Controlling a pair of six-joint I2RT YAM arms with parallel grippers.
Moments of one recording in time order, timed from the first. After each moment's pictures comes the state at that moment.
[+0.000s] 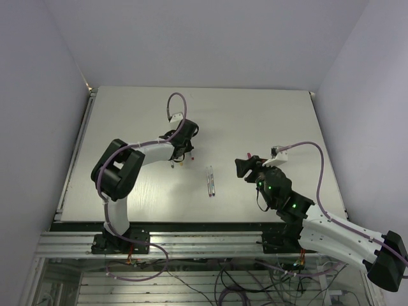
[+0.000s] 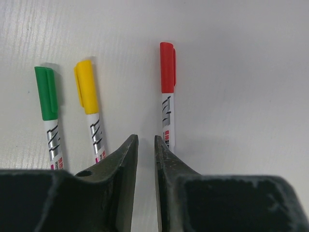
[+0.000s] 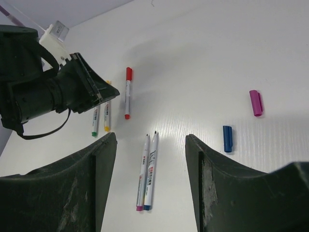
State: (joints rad) left arm -0.60 1.89 1.12 -0.06 -0.42 -0.70; right arm 0.88 0.73 0.38 0.14 0.60 0.61
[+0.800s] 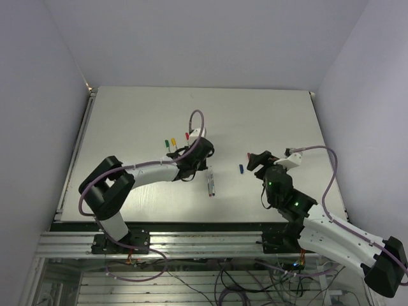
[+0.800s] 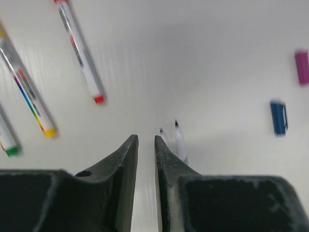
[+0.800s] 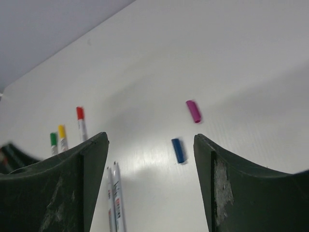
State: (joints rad) left arm -0.83 1.70 1.01 -0.06 -0.41 -0.63; right arm 0.82 0.72 0.39 0.02 0.82 0.74
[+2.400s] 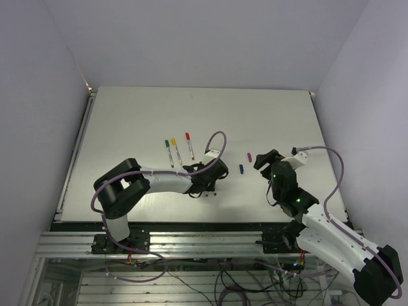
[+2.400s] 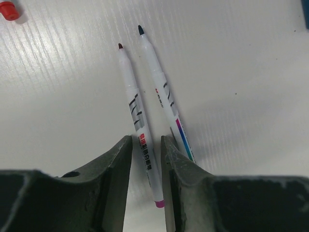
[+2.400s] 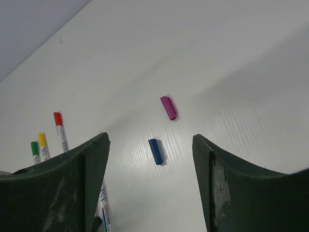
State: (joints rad) left arm -1.05 1.78 0.98 -0.18 -0.41 -0.64; right arm 0.58 0.73 0.36 -0.03 0.64 0.79
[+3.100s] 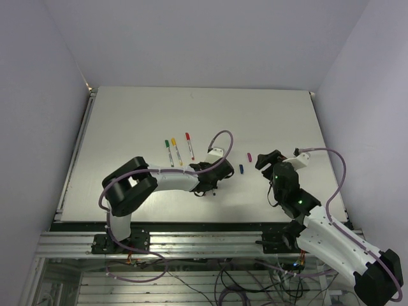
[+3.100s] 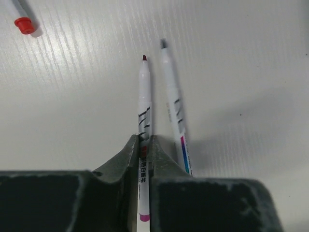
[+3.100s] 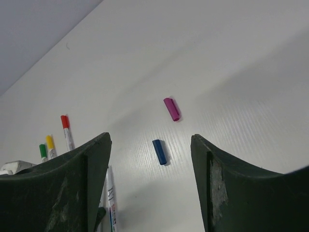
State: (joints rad) left arm -1.06 1.86 1.07 -0.28 -0.50 -0.68; right arm 0.58 0.69 0.36 -0.05 0.64 0.81
